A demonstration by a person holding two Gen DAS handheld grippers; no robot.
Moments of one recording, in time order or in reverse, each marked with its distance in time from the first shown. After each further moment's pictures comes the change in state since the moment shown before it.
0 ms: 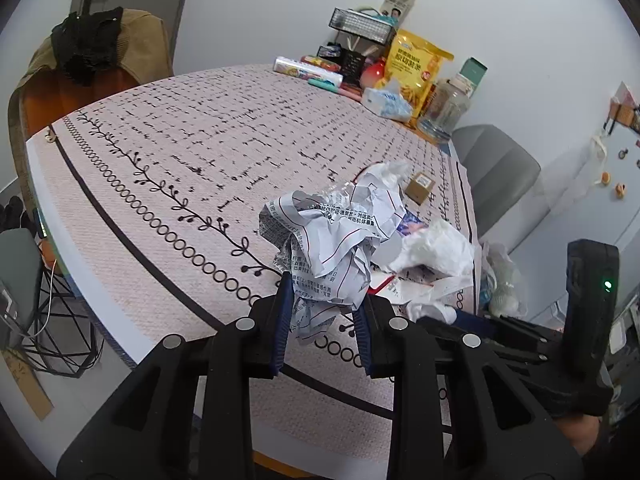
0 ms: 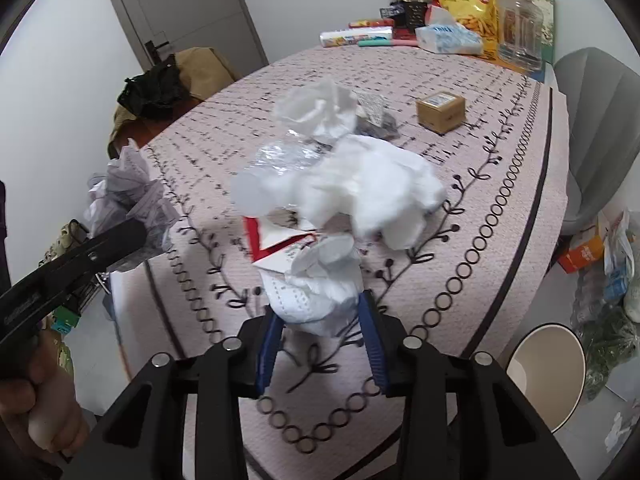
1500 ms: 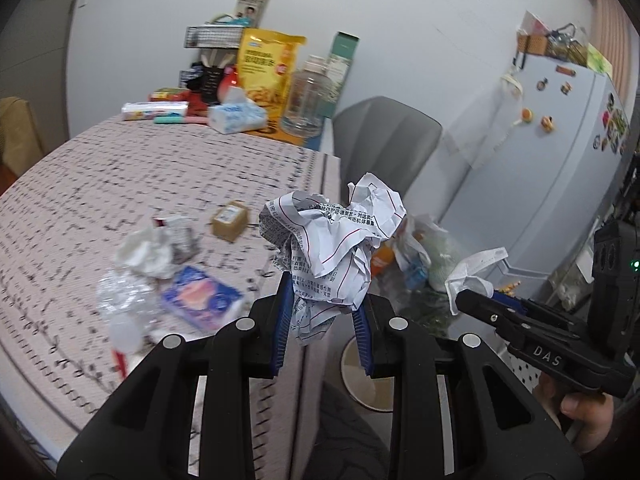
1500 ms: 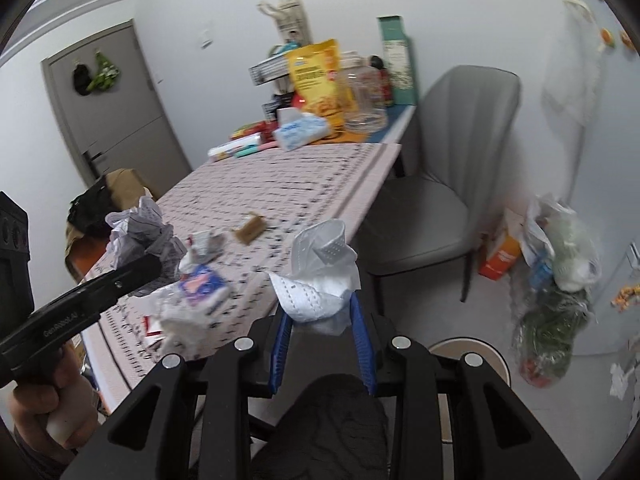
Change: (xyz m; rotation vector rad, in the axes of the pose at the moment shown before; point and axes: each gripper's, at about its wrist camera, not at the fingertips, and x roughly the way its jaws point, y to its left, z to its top) left arm 0.040 -0.201 0.025 0.297 0.009 -0.238; right arm -0.165 -0.165 -0.025 0.283 -0.310 -0.239
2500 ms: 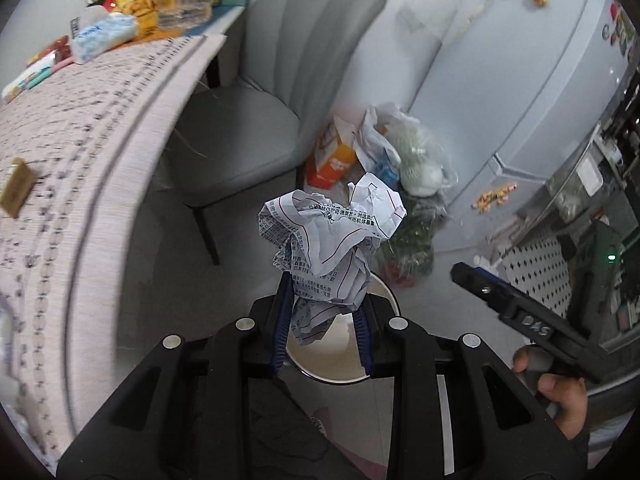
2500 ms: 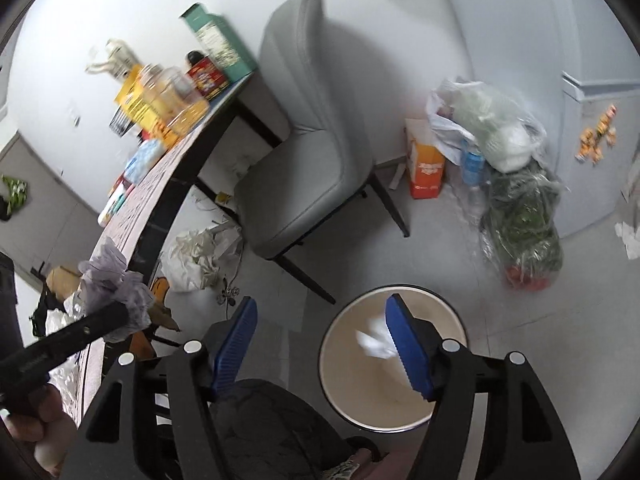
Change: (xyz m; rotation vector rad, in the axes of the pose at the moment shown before) left arm 0.192 -0.136 -0.037 0.157 0.378 -0.081; right arm 0.057 -0.246 -0.076 0.455 0.040 -0.112
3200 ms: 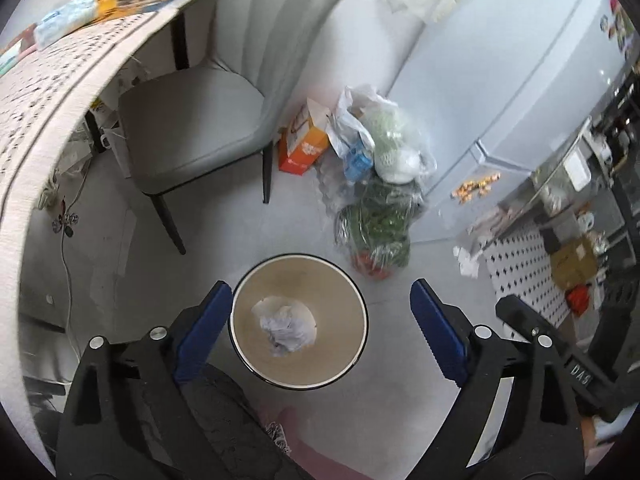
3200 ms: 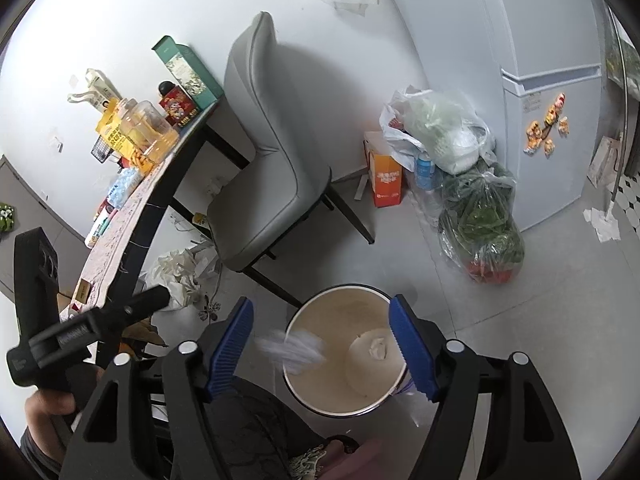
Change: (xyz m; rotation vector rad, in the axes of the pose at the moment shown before) left arm 0.036 -0.029 0.007 -0.019 0.034 -0.078; right arm -0.056 -0.043 -0.012 0.042 -0.060 -0.048
